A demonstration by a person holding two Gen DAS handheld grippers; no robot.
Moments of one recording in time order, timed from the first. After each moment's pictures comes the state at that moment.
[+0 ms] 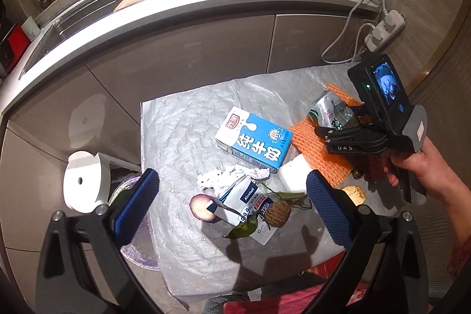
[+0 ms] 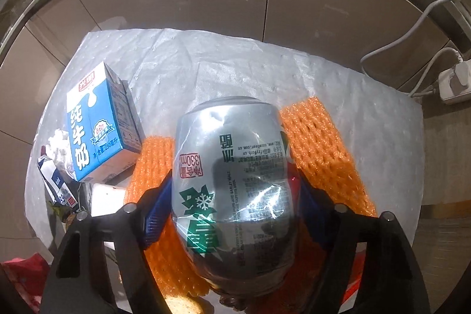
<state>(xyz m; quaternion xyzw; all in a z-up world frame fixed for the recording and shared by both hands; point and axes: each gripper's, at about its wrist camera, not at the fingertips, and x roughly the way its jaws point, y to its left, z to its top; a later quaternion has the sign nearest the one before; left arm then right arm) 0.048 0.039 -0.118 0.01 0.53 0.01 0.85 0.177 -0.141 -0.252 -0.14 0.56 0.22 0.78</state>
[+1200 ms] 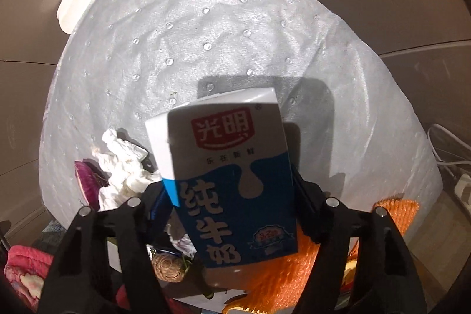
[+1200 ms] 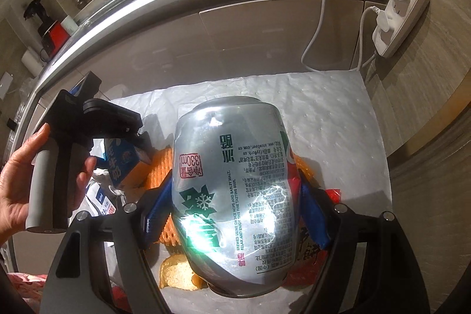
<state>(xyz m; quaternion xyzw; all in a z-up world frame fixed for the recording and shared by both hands) 0.188 0.055 -0.298 -0.30 0.70 0.25 0.60 0.140 -0.235 -0.187 0.01 0.51 0.19 0.84</state>
